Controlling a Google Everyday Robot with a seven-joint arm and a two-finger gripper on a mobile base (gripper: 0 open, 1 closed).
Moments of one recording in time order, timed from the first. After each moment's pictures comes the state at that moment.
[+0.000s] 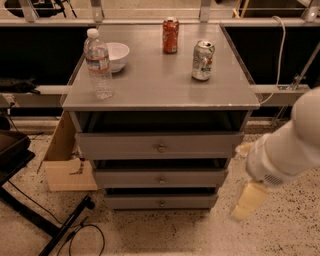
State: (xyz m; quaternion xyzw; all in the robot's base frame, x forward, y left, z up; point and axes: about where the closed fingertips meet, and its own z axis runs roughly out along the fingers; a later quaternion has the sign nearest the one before) arm 0.407 -0.185 0.772 -0.58 0.80 0.06 0.17
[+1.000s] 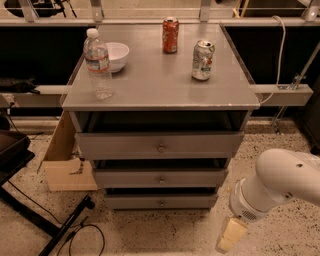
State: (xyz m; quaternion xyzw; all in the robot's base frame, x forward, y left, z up) arm 0.379 -0.183 0.614 -0.55 0.82 0.12 0.10
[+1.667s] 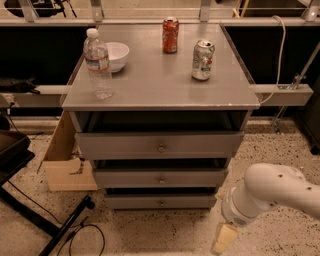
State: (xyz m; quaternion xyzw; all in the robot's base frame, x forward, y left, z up) arm 0.391 -0.176 0.552 -0.59 0.79 0.13 0.11
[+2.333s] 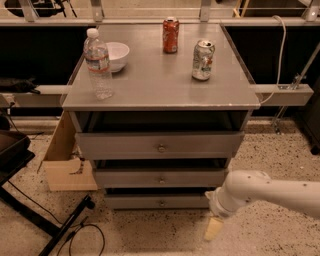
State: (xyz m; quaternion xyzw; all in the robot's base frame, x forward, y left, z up) arm 0.459 -0.182 0.426 -0.61 0.78 0.11 0.12
